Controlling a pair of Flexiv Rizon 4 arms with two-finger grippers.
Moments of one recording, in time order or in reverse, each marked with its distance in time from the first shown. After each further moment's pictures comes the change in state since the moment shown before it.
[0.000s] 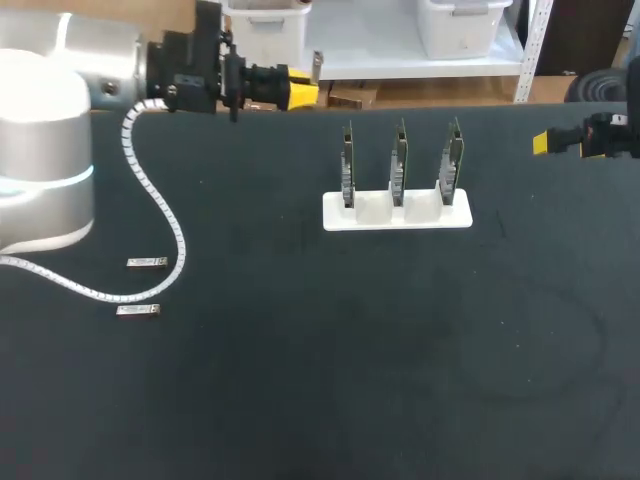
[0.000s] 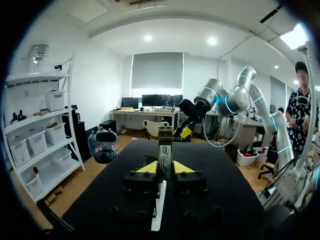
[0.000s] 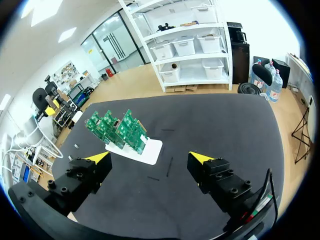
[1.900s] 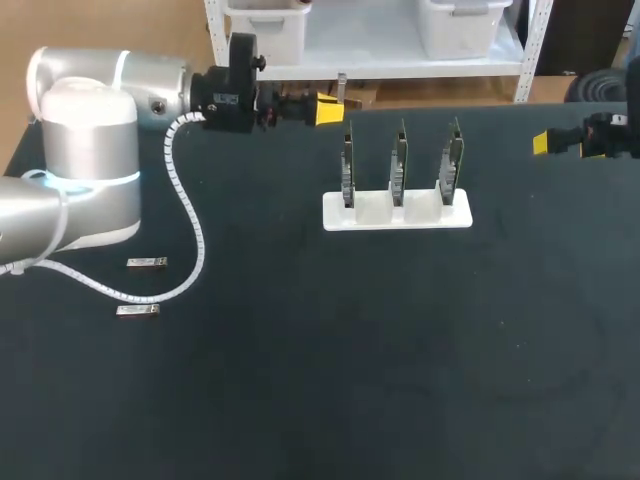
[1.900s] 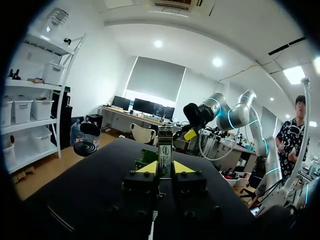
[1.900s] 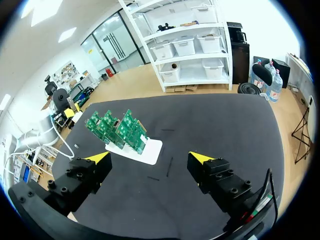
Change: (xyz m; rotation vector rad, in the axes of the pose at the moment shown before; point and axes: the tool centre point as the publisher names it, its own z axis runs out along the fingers) left arm 0.041 0.033 0.044 0.144 -0.126 -0.223; right arm 0.000 0.000 0.000 0.000 0.000 0.000
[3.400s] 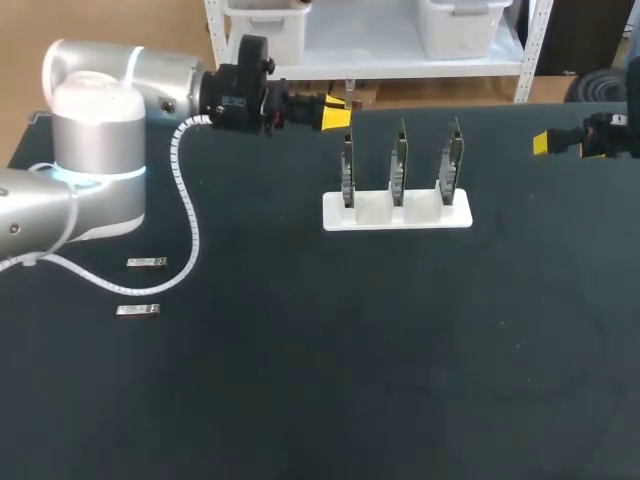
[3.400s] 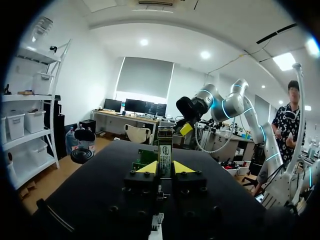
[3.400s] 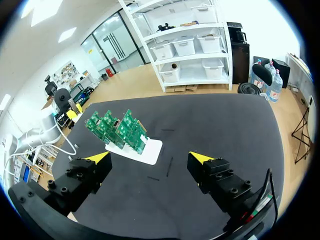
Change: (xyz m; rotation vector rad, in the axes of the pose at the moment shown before) left arm 0.006 0.002 0.010 0.061 0.028 0.104; right arm 0.000 0.000 0.000 0.000 0.000 0.000
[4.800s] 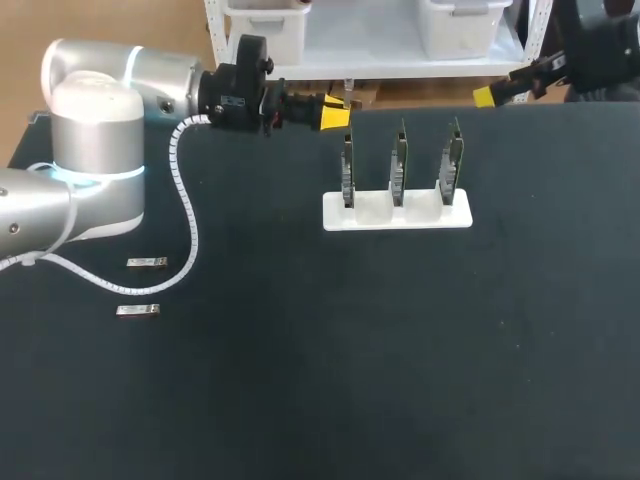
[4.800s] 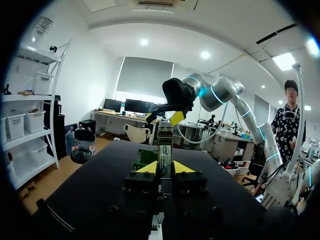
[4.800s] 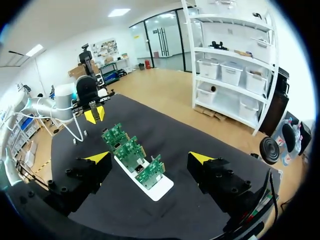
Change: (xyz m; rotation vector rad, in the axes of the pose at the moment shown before) left arm 0.000 0.000 -0.001 0.001 0.000 0.000; right arm -0.081 0.057 0.047 -0.188 0.007 -0.428
